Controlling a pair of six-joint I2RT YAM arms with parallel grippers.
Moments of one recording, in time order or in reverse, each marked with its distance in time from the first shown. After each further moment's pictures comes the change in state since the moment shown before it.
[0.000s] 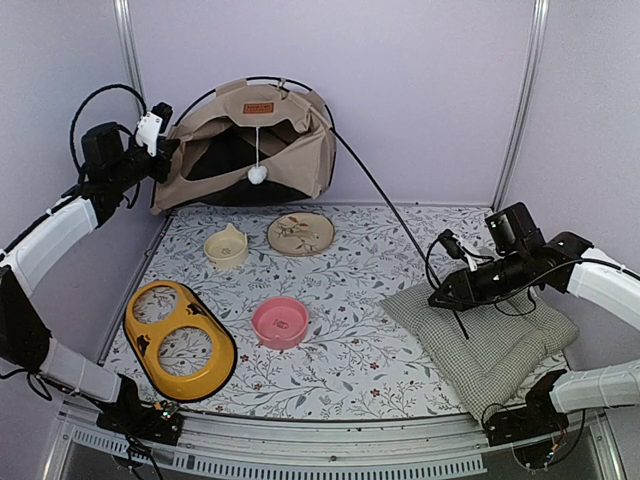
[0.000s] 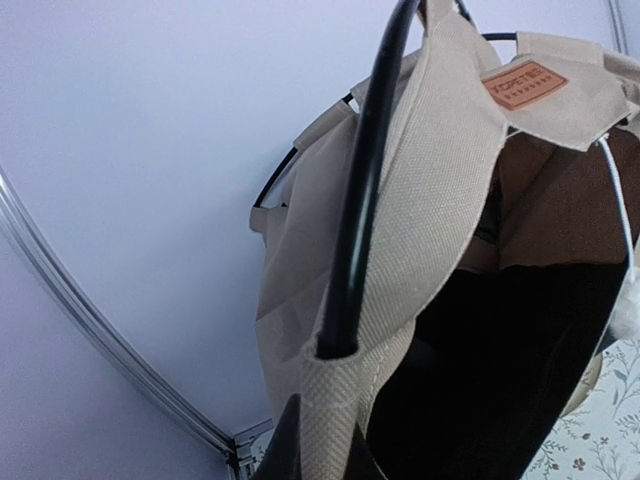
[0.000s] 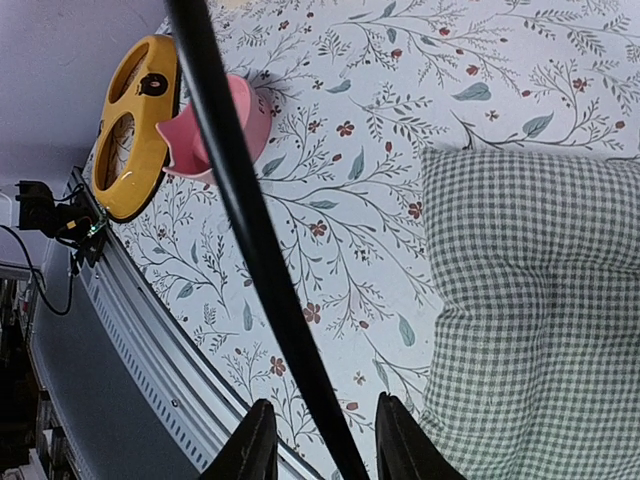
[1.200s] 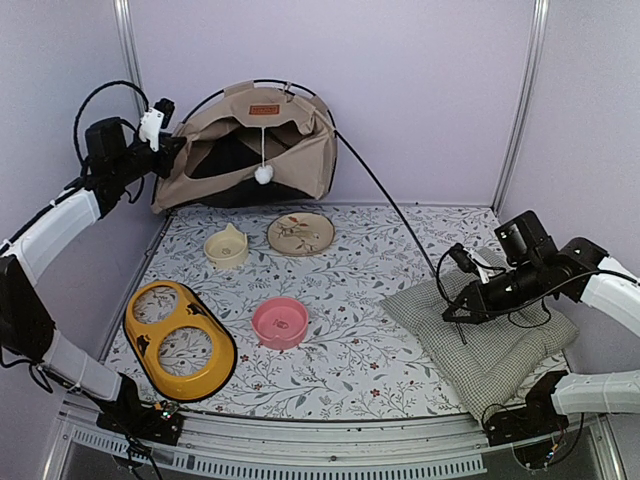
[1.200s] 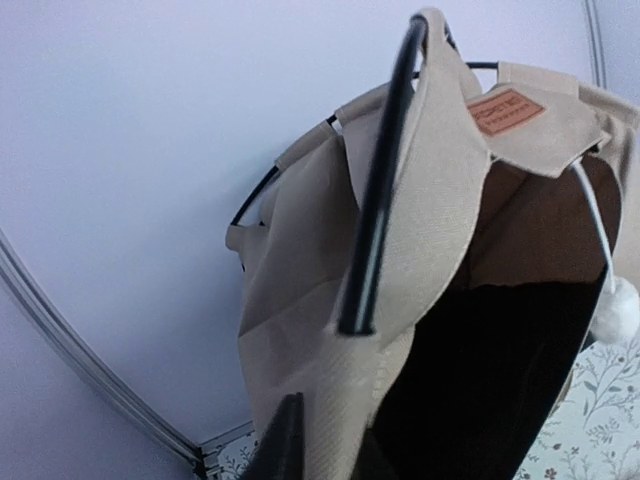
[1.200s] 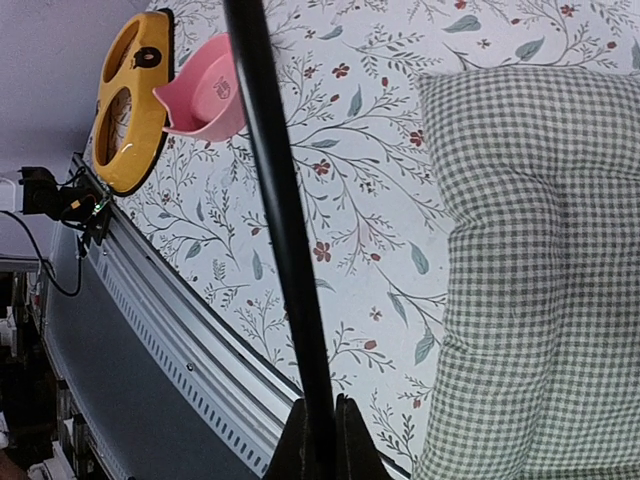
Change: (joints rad) left arm 0.013 0.058 0.068 -0.038 0.080 -0.050; right arm 0.024 -0.104 -0.019 -0.172 0.015 0.085
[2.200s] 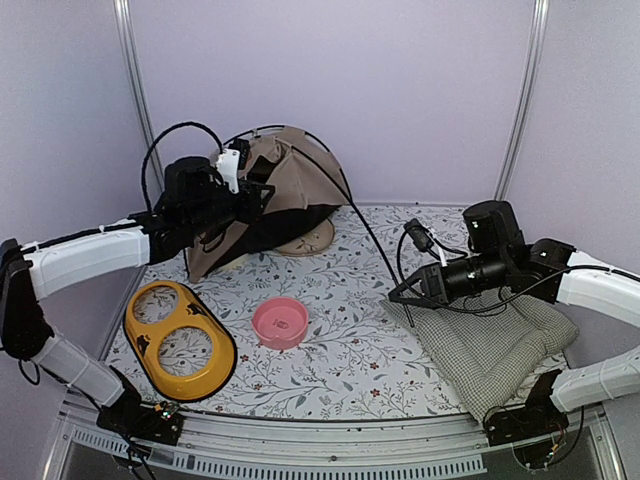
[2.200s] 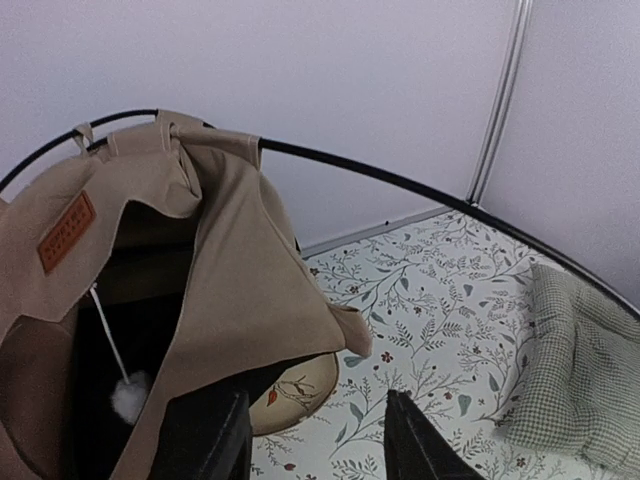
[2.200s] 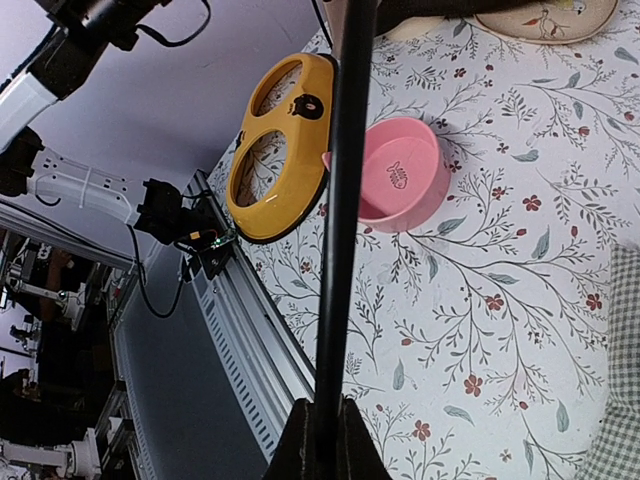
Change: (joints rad) left arm -0.554 0.013 -0.223 0.138 -0.376 -0.462; right arm 0.208 0.148 0.014 0.506 -0.109 0.156
